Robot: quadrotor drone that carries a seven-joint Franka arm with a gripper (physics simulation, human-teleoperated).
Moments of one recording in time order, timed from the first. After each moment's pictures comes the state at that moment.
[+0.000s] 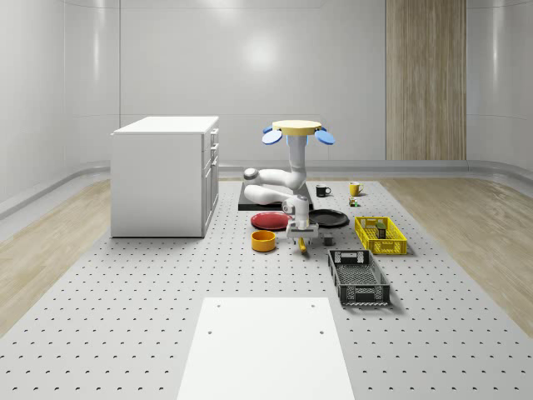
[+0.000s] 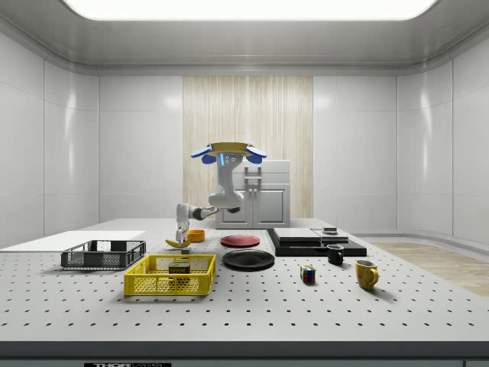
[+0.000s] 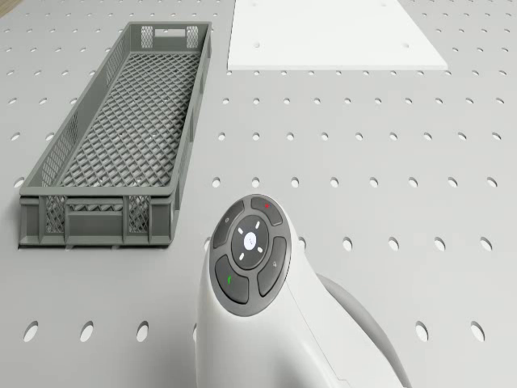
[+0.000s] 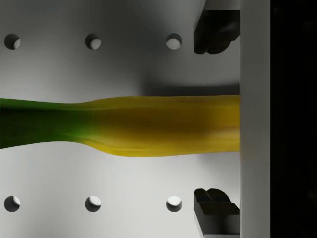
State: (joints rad) arm -1.22 -1.54 1.19 -2.82 -1.94 1.66 1.71
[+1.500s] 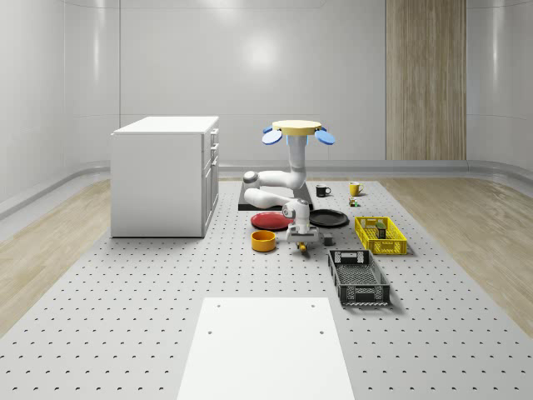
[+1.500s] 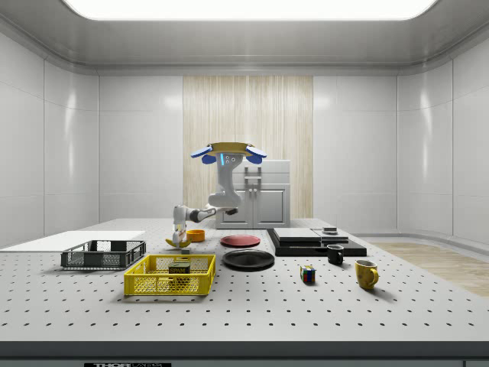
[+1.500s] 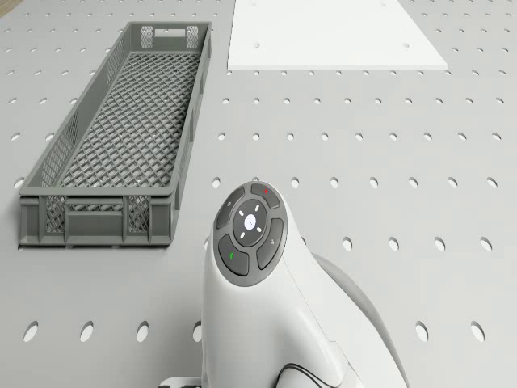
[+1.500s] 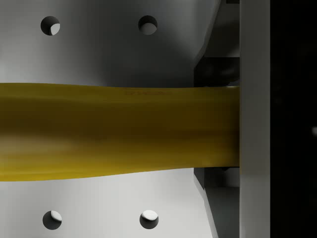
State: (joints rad) arm -1.29 -1.50 1.19 -2.75 -1.95 1.64 1.72
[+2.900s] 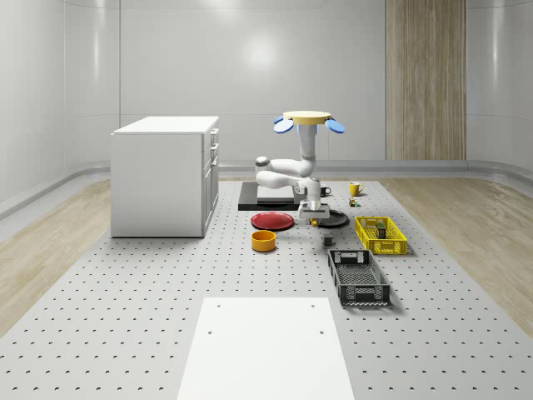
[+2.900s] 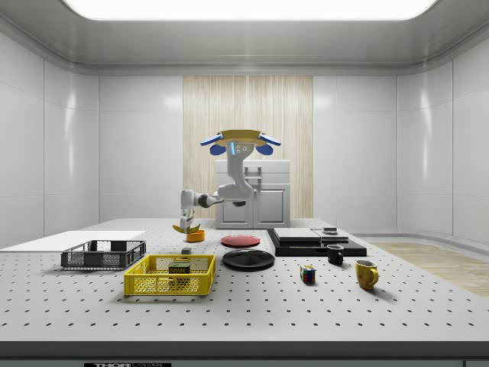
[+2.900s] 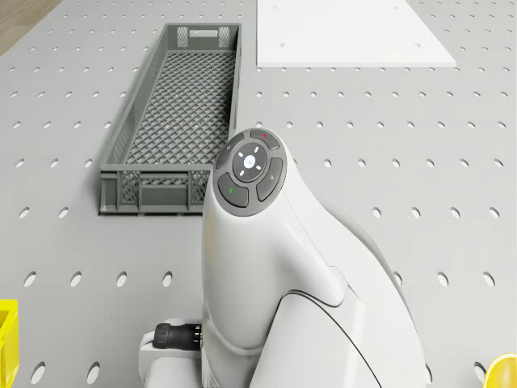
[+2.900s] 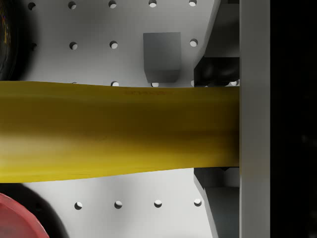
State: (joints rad) arm -1.27 -1.52 1.36 -2.80 -1.79 1.59 1.75
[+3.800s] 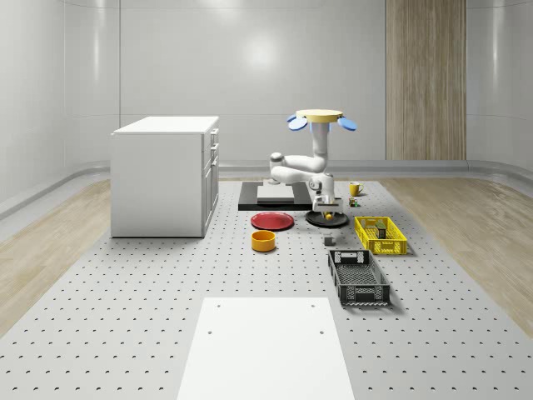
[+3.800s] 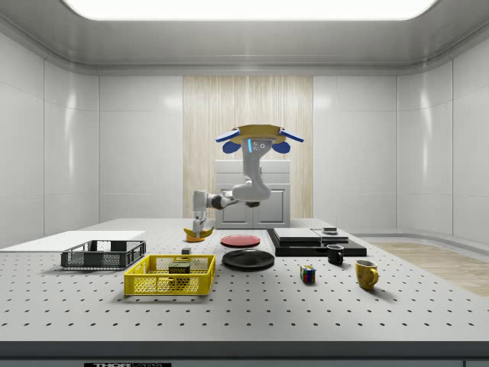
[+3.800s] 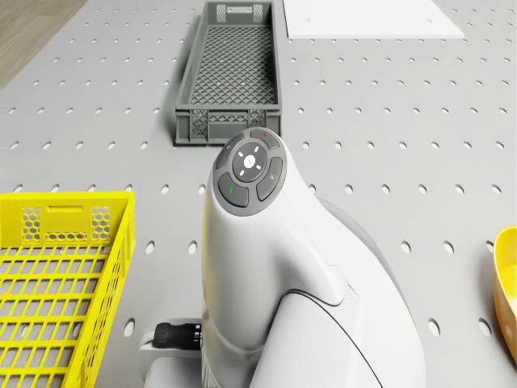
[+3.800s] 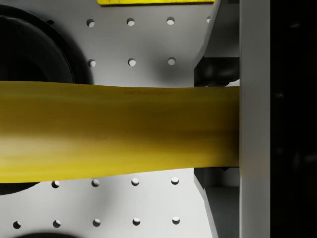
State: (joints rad) arm -1.27 -1.54 1.36 -2.80 -1.79 1.61 1.75
